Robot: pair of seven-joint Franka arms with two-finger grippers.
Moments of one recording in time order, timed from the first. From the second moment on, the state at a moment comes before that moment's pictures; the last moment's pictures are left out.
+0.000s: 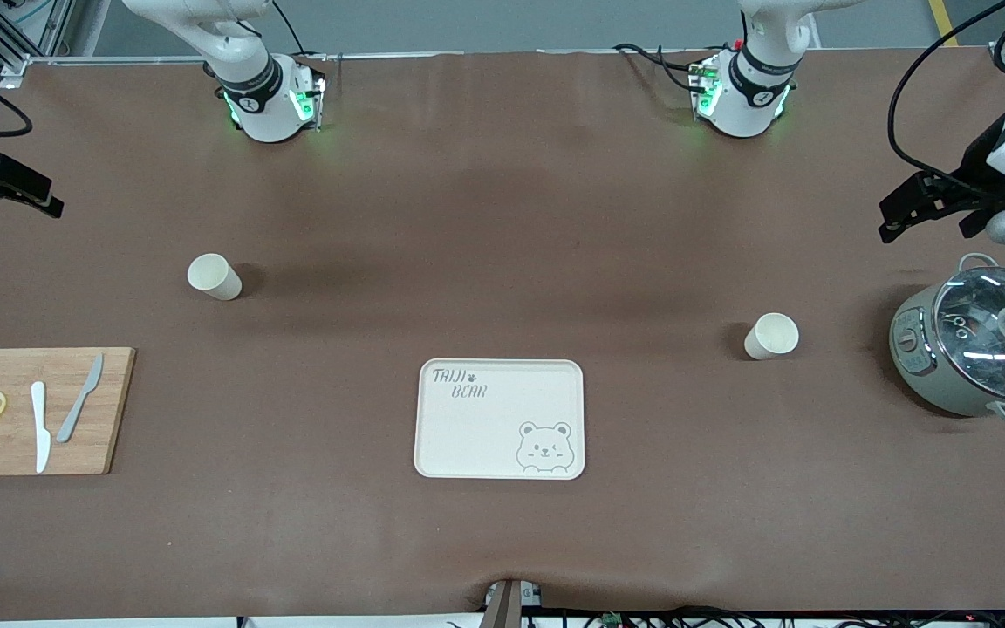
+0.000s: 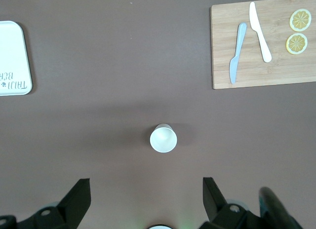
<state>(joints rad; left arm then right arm) 0.17 -0.05 -0.26 -1.61 0.01 1.65 -0.14 -0.02 -0.05 -0.07 -1.58 0.02 1.47 -0.02</state>
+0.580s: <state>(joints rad) 0.17 -0.05 -0.26 -1.60 0.01 1.64 -0.14 -0.02 -0.05 -0.07 -1.58 0.02 1.46 -0.02</state>
